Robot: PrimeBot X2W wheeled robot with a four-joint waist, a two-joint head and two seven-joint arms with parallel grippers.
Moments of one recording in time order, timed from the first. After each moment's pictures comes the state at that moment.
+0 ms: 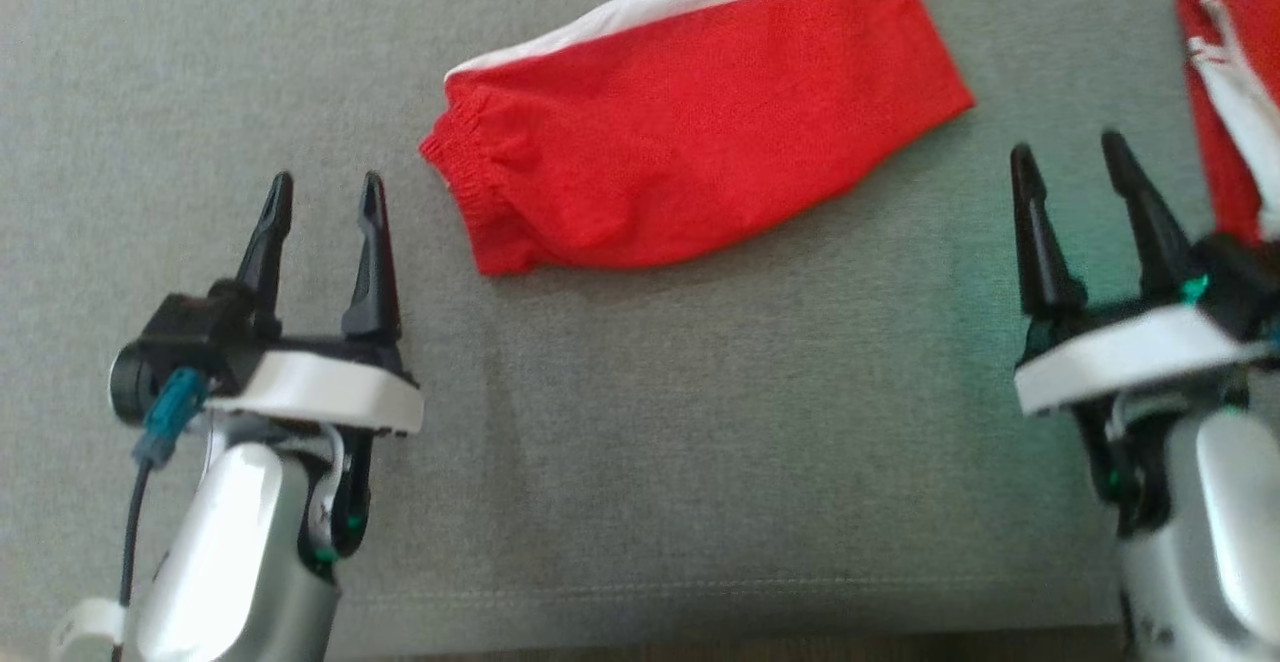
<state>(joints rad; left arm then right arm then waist) -0.26 0.16 -0.25 0.15 -0.29 0.12 -0.25 -0.21 -0.11 0.03 0.00 0.18 0.13 0.02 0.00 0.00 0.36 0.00</state>
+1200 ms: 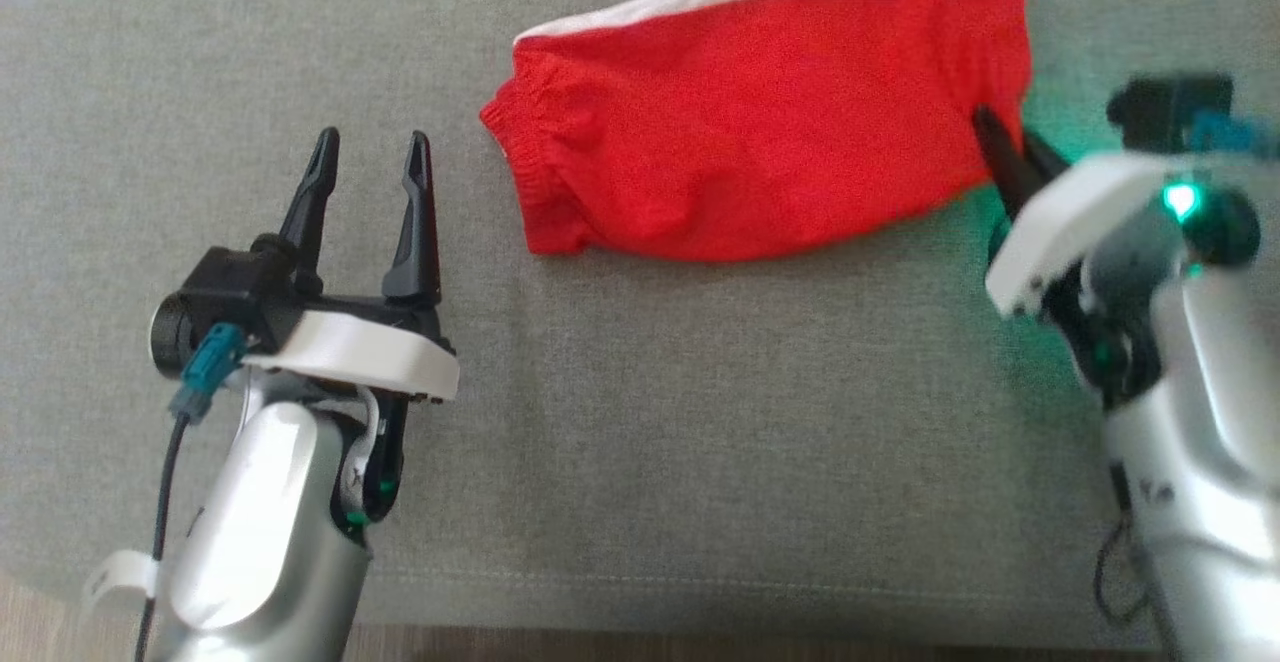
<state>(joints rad) -0.36 0.13 -0.29 0.20 -0.29 0.09 -0.25 -0.56 -0.20 0.15 0.38 0.38 0.13 0.38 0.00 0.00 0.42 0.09</state>
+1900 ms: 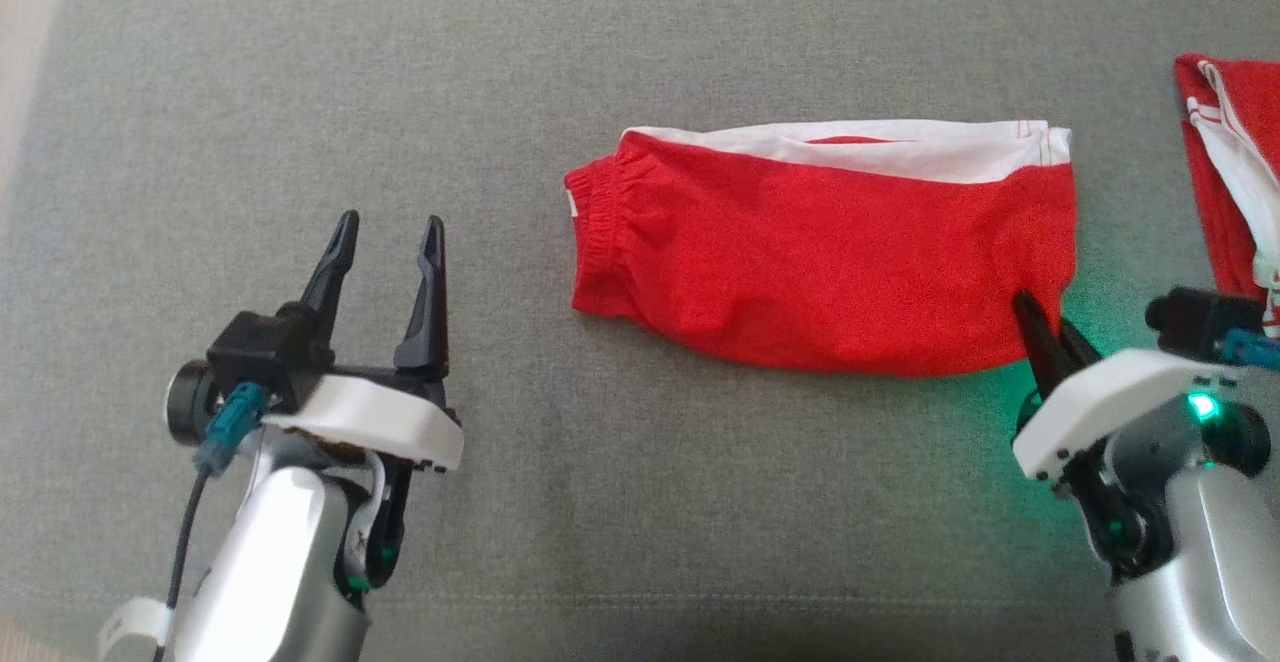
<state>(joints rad) -0.25 0.15 -0.32 0.18 -0.29 0.10 -0.22 -0.19 -0.11 -0.04 0.25 0.38 0.13 0.33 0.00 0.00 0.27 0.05</state>
